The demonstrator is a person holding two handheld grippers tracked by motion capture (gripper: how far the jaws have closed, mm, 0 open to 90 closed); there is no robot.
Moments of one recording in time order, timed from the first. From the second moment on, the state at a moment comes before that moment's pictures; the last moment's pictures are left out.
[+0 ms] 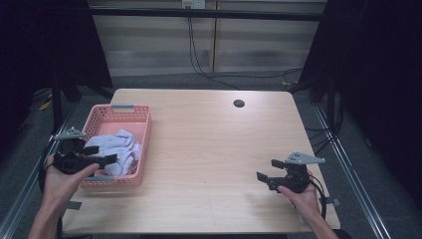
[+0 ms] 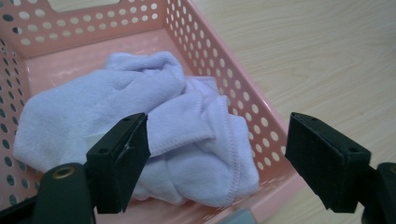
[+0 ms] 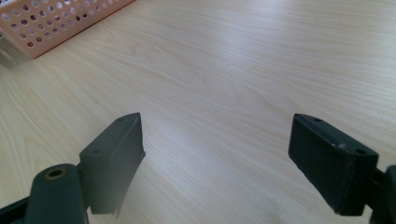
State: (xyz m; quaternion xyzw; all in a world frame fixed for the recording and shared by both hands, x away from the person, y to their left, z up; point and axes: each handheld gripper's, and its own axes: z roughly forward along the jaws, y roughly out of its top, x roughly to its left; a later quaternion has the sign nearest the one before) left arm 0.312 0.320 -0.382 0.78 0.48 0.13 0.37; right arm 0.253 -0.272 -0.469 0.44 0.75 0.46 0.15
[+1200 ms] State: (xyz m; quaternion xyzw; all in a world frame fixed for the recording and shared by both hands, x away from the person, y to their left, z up) left arm 0.392 0.330 -0.446 0.81 0.56 0.03 0.17; right arm 0.255 -0.266 -0.474 0.43 0.76 0.46 0.13
